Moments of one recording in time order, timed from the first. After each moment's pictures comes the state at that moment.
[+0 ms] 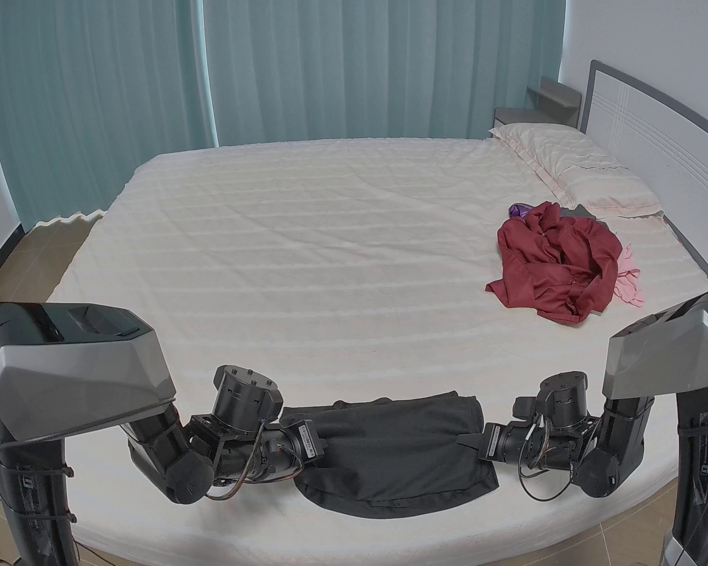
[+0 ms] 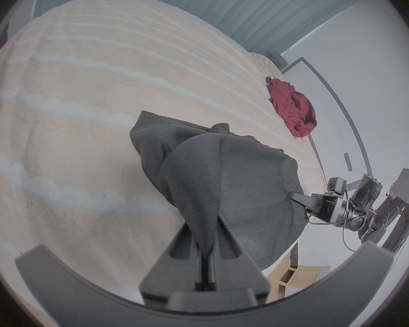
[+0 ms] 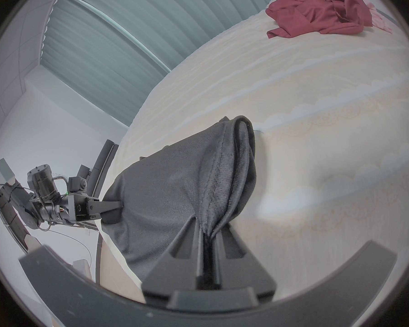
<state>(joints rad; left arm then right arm) -0.54 2.23 -0.62 -0.89 -0.16 -0.81 0.39 2.37 -0.42 -1.34 0.29 0.61</state>
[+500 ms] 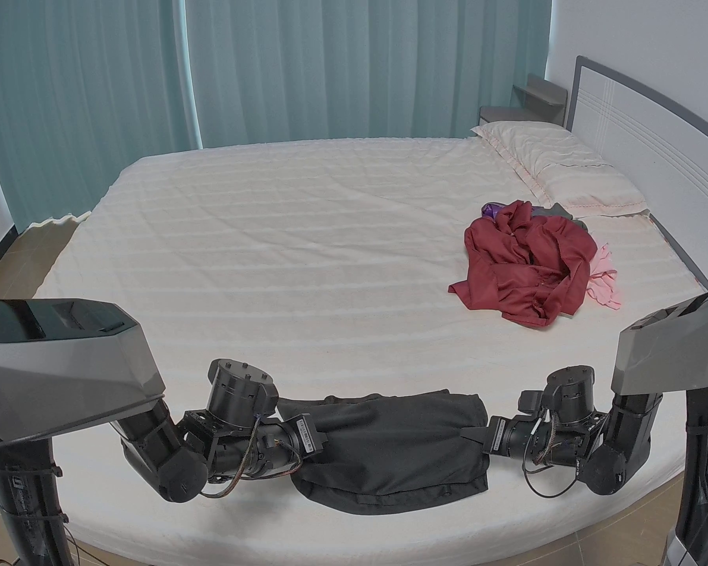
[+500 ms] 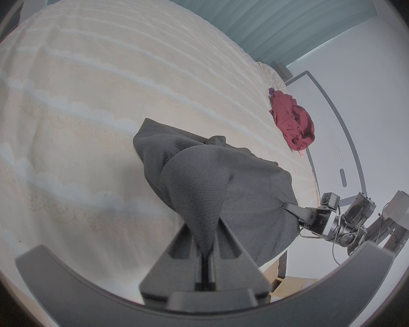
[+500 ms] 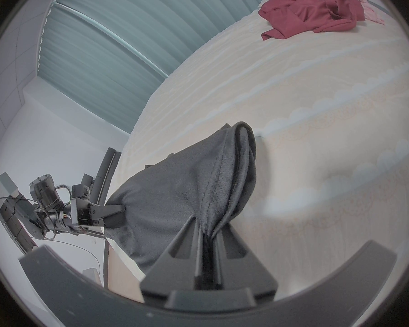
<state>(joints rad) -0.54 2.19 -0.61 -0.89 -0.16 -0.81 0.39 2.33 -0.41 -1.34 0.29 0.63</state>
